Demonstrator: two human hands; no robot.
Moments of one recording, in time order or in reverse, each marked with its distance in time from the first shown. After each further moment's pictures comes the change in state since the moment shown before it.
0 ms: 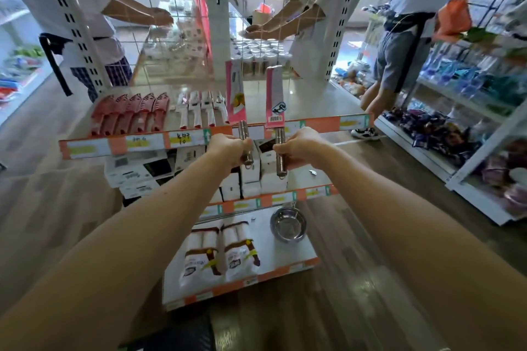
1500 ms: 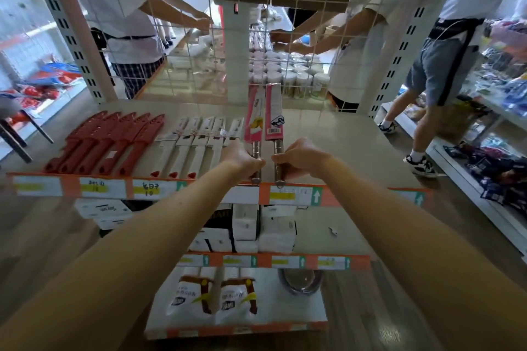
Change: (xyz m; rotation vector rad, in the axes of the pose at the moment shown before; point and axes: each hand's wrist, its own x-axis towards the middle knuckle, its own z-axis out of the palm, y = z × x) left_hand 0.152 0.058 0.060 0.450 0.106 0.078; right_hand 0.212 -0.044 -0.030 -0.107 -0.235 -0.103
